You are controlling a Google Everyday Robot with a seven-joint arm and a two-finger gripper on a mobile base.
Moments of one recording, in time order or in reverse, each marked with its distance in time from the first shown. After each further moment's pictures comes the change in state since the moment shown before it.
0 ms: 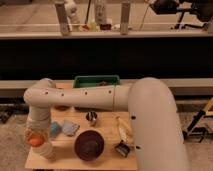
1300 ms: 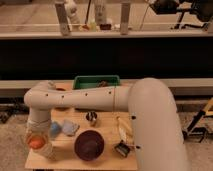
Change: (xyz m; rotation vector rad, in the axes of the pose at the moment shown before) arm -0.006 0.003 0.006 -0.004 -0.012 -0.023
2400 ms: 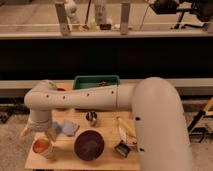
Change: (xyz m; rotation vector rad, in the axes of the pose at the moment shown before) arm 0.002 0.002 -0.009 0.004 0.061 0.079
